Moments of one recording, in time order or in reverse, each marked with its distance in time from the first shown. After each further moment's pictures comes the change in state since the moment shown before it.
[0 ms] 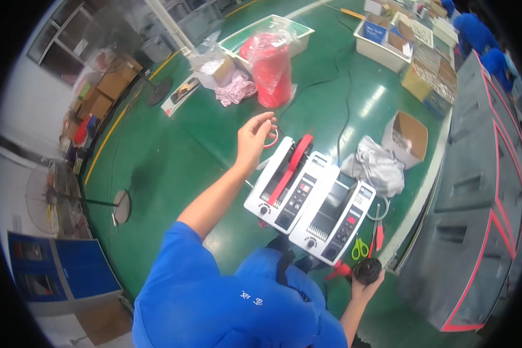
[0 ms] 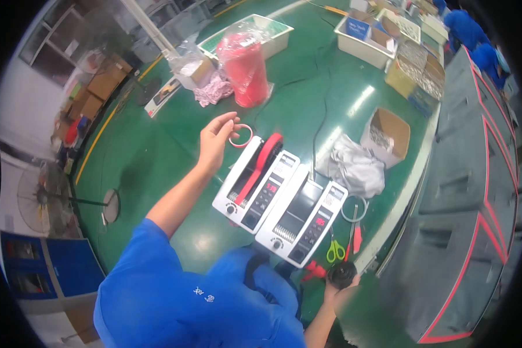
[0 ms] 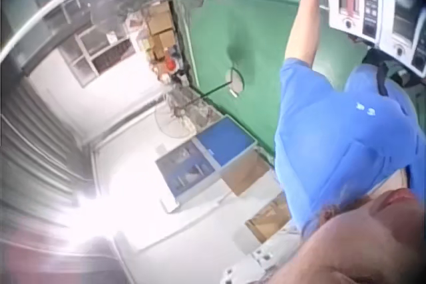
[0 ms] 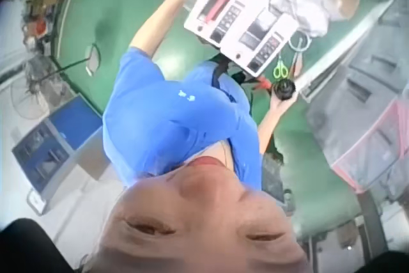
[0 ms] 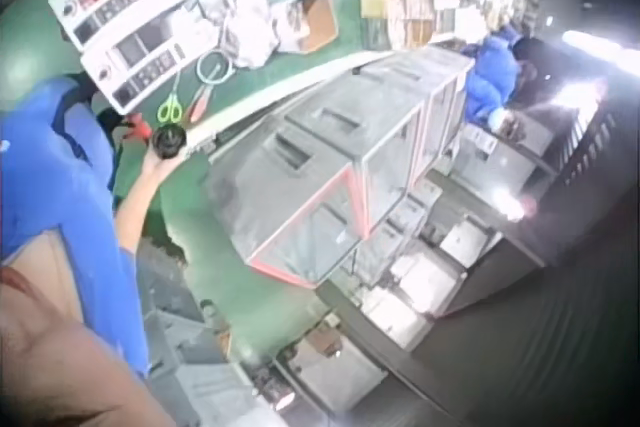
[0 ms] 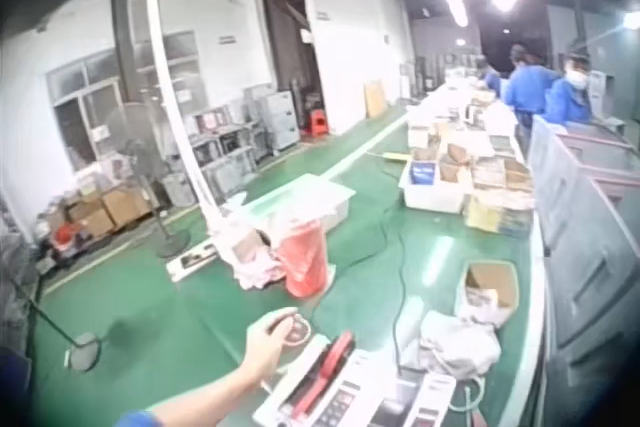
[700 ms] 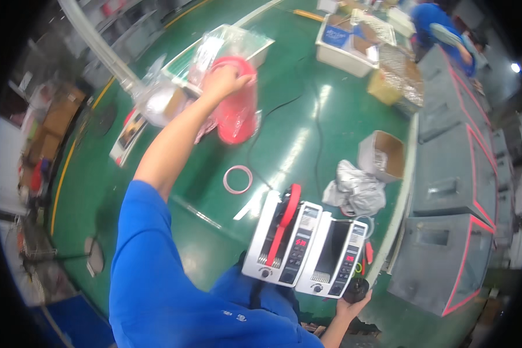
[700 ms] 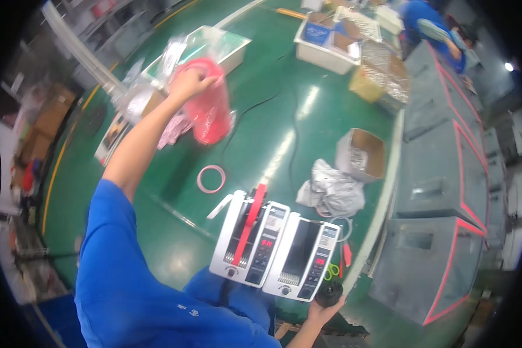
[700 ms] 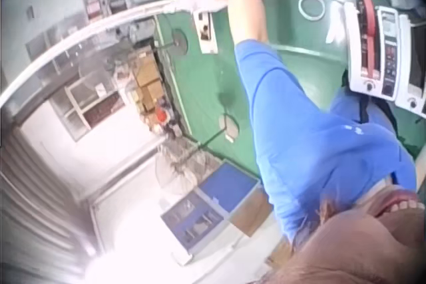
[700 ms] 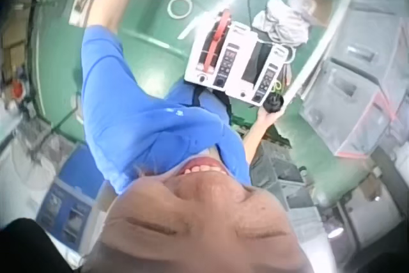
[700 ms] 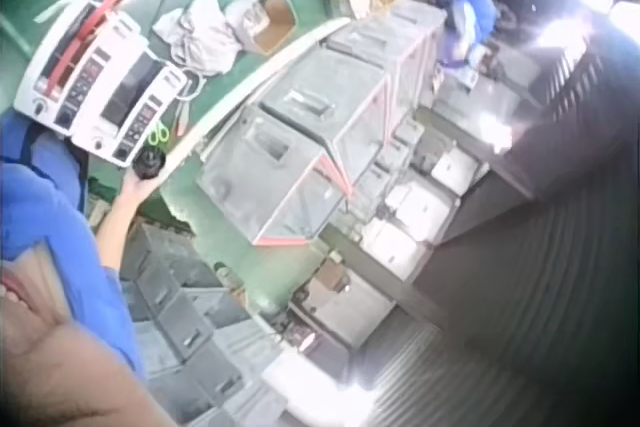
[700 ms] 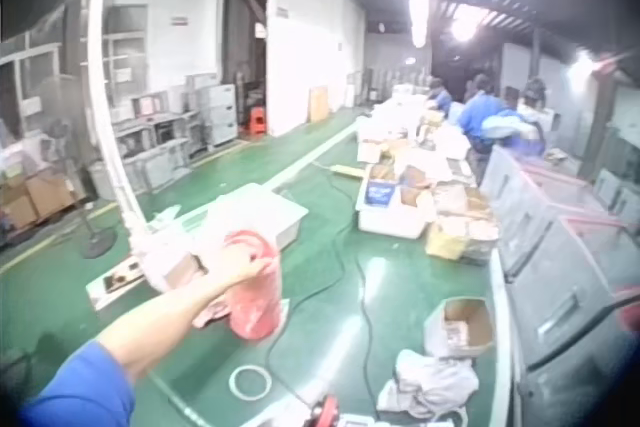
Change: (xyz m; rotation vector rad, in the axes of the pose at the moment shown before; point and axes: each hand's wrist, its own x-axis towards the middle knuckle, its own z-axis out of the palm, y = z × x) left_hand 0.289 0.003 -0.001 1.220 -0.332 0.292; right_hand -0.038 0.066 0.062 0.204 0.180 -0.261
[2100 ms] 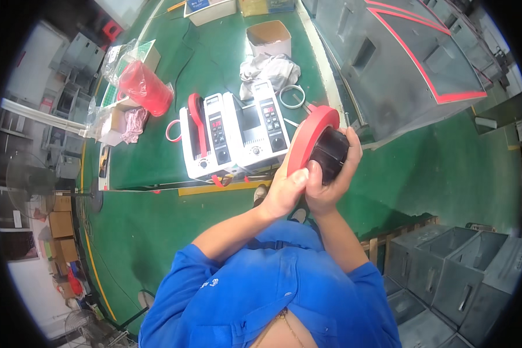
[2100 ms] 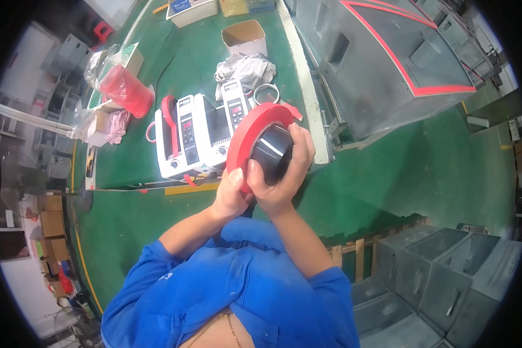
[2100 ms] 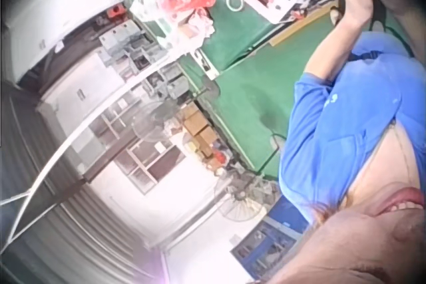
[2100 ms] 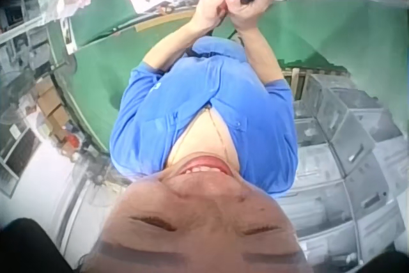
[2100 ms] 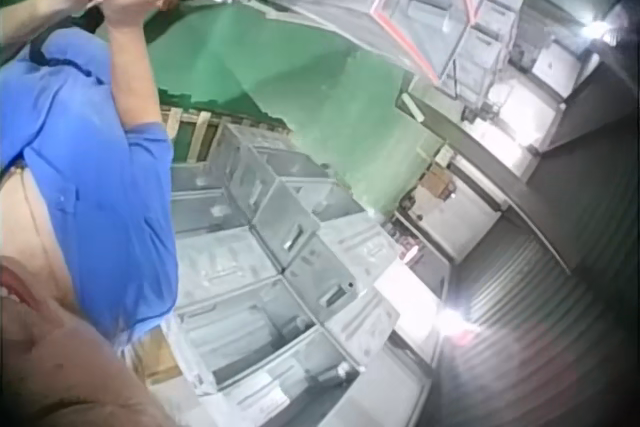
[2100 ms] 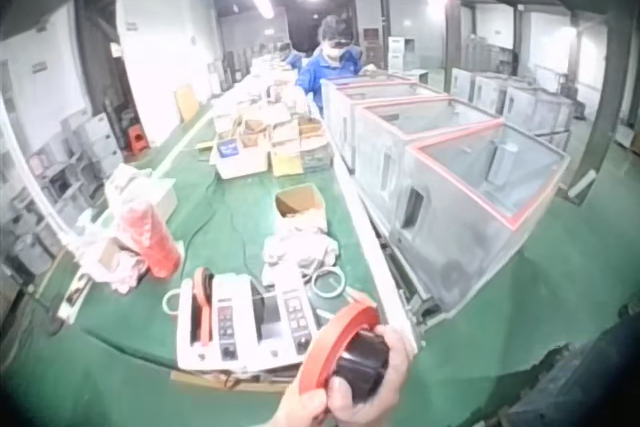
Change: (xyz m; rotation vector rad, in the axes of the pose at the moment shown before) left_hand -0.491 0.297 0.021 -1.723 -0.803 0.240; right_hand -0.122 -0.051 0.000 -0.695 -0.373 -1.487
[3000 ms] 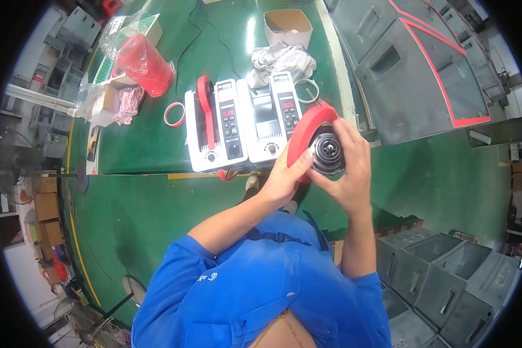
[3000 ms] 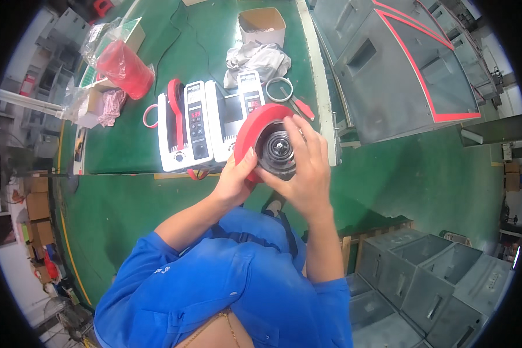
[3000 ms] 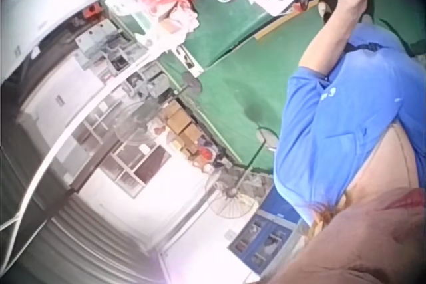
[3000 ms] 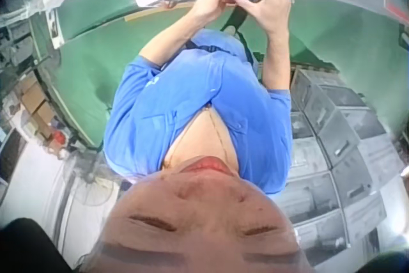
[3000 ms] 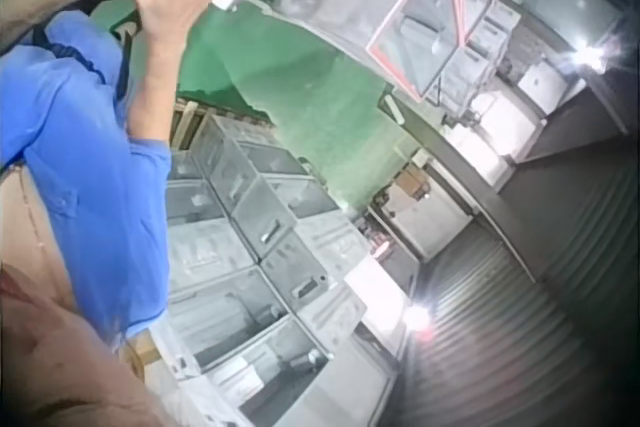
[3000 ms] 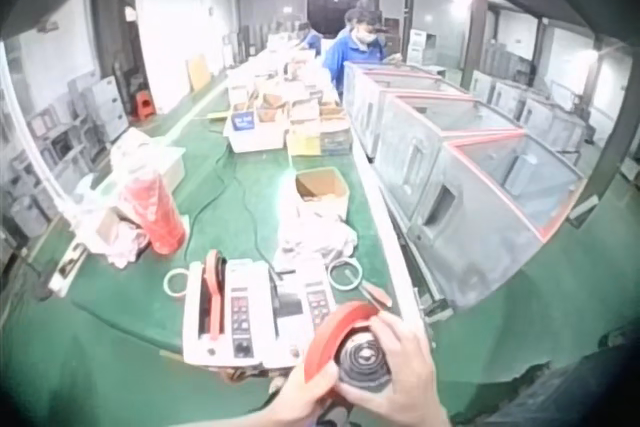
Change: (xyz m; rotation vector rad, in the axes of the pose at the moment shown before) left_hand 0.011 0.007 -0.045 -0.134 0.102 -0.096; right_hand 0.034 -0.002 0.003 -0.336 -0.652 -0.131
